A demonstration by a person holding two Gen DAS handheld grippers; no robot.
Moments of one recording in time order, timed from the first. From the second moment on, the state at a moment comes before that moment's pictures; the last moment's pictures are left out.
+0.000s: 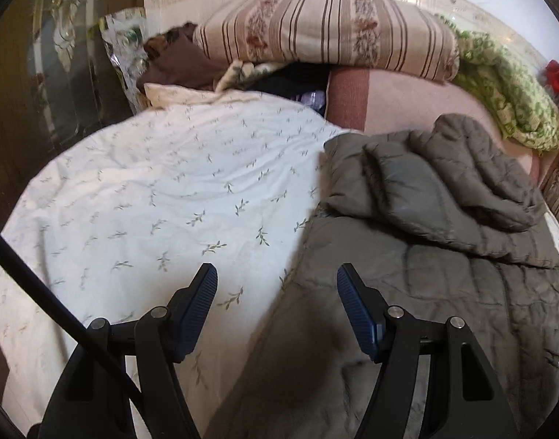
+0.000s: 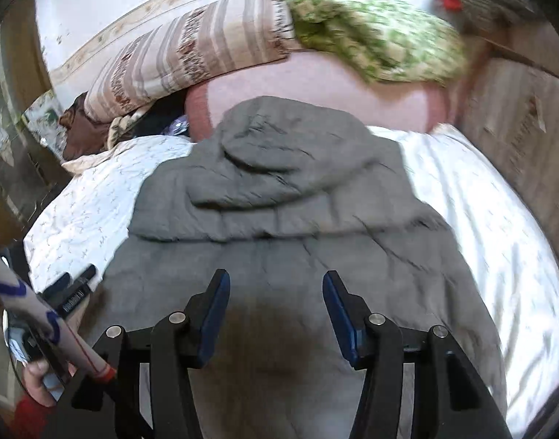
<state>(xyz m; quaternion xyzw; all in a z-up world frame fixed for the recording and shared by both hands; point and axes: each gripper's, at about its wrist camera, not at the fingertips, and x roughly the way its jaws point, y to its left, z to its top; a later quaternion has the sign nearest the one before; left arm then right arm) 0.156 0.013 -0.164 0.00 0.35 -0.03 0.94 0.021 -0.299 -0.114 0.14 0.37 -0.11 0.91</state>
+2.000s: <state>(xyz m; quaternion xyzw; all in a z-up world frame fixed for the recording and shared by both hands) 0.021 -0.027 -0.122 0.06 0.40 -0.08 0.91 -0.057 -0.263 -0.164 0.06 0.40 -0.13 0.90</state>
